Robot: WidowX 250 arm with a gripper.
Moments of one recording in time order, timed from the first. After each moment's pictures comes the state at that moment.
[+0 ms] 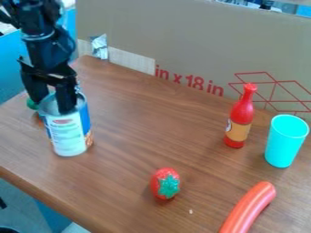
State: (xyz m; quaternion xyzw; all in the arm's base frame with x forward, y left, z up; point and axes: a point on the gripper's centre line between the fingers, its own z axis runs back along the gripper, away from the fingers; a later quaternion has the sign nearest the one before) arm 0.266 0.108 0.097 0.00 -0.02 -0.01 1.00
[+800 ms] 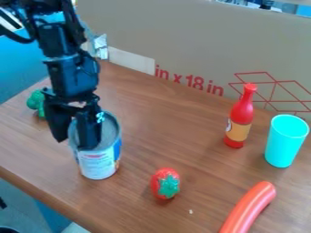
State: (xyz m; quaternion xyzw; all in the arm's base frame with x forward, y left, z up) arm 0.231 0.040 0.091 -0.11 0.05 -0.06 0.99
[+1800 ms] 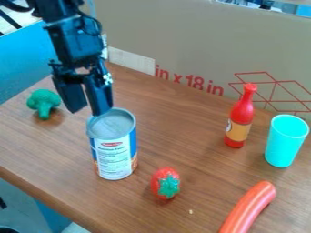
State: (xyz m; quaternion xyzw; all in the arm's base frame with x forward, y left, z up) arm 0.246 0.055 0.129 -0.16 0.00 -0.04 0.99
